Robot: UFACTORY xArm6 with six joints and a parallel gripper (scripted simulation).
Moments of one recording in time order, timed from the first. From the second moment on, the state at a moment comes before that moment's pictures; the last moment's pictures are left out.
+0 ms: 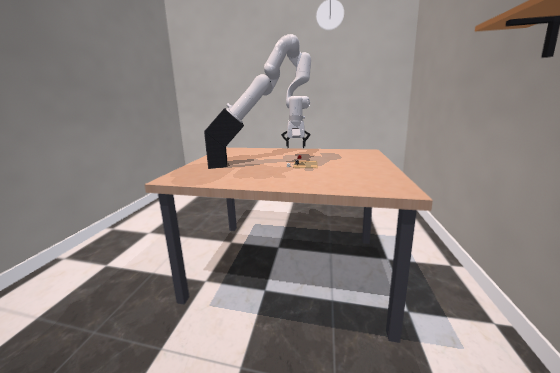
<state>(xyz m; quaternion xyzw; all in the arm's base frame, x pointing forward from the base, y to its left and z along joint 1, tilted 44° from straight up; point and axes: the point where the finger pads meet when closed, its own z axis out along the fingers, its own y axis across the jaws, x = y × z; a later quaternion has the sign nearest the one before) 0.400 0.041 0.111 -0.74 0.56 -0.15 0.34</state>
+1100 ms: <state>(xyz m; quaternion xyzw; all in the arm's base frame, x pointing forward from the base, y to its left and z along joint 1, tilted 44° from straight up) 0.392 0.014 0.074 -0.93 0.11 -0.29 0.22</state>
